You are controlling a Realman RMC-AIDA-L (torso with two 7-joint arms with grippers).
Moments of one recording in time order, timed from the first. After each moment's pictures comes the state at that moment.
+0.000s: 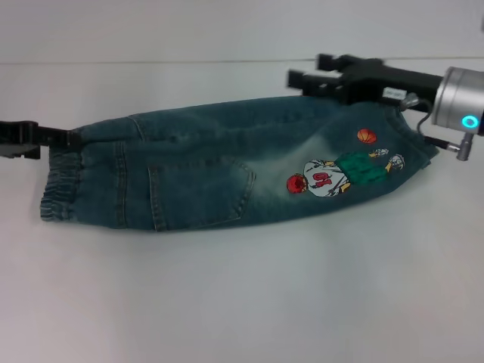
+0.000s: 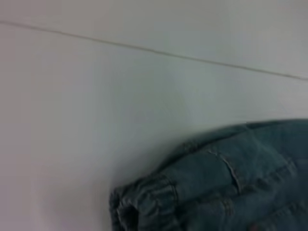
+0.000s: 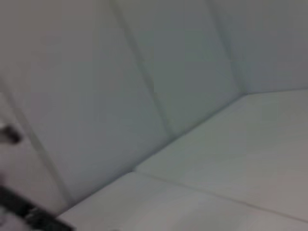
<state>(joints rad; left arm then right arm) -0.75 -1.95 0.42 0.83 2.69 1.48 -2.37 0.73 2.02 -0.84 -0.42 -1.65 -1.22 1.49</state>
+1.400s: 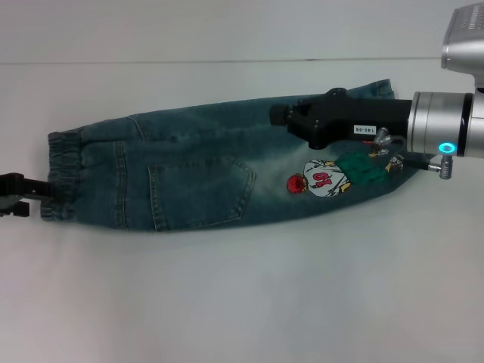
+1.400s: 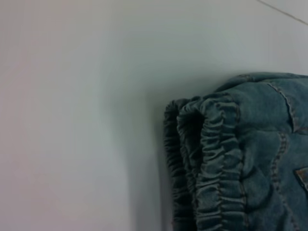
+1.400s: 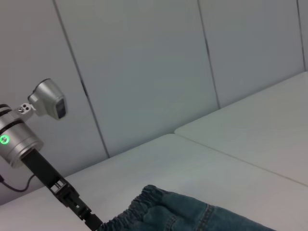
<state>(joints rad) -0.68 -1.94 0.40 0.76 2.76 1.48 -2.44 0.72 2.06 -0.94 -0.50 -1.73 -1.27 1.45</state>
